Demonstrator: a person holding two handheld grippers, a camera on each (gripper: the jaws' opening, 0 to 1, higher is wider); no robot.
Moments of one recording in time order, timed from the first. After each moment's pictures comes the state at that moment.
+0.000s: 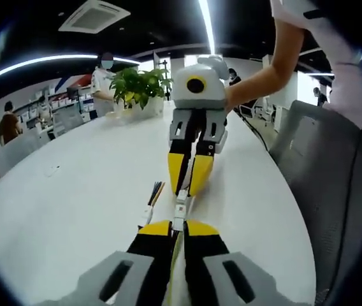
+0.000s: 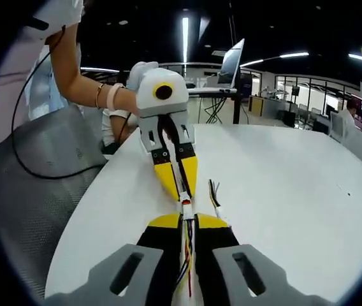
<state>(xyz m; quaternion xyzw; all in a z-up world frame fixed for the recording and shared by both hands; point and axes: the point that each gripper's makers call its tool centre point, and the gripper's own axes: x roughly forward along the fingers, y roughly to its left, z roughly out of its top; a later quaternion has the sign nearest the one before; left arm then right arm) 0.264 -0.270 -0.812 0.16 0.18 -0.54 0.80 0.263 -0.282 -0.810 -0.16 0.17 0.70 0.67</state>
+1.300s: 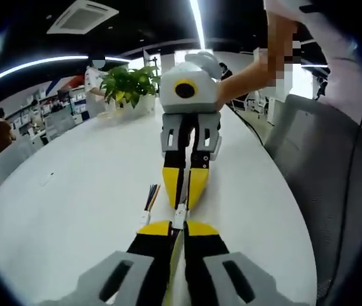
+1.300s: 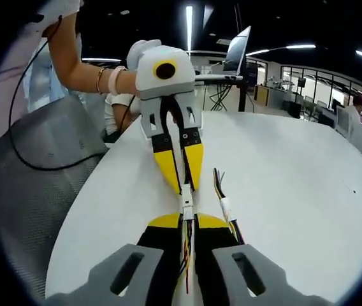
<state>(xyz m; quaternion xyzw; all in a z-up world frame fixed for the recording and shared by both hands) 0.271 -0.275 -0.815 0.18 0.18 -0.56 0.79 0.262 -0.282 -0.825 -0.19 0.20 0.71 0.65</state>
